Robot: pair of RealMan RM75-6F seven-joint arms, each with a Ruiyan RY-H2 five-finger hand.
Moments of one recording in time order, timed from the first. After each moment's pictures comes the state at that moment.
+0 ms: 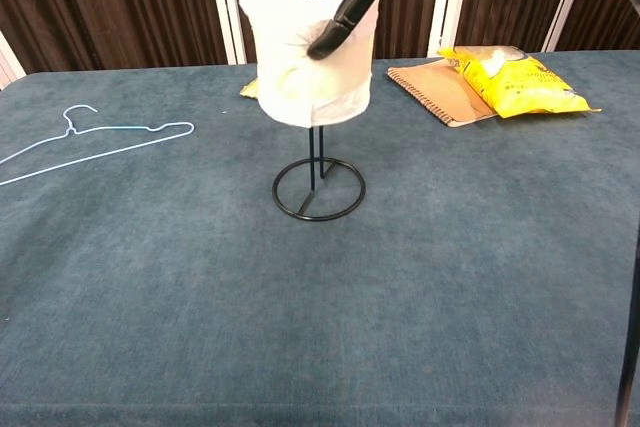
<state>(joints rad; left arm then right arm) -0.12 -1.17 0.03 -1.50 1.70 1.57 -0.04 1.21 -1.39 0.35 -1.89 -0.30 1.25 -0.69</state>
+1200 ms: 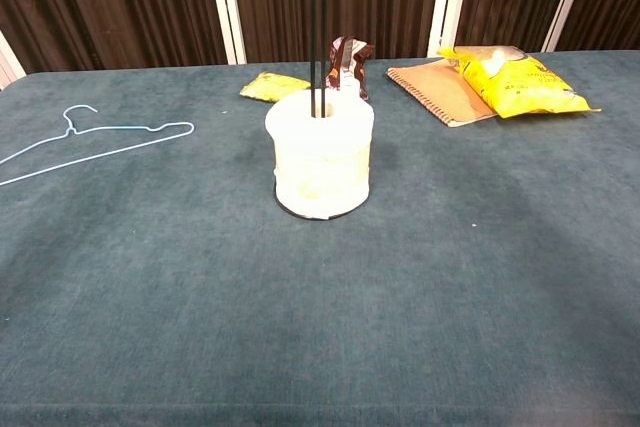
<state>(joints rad) -0.11 -1.20 0.03 -1.46 1.76 1.64 -0.01 0.34 -1.11 -0.21 -1.84 -1.42 1.69 -0.32</state>
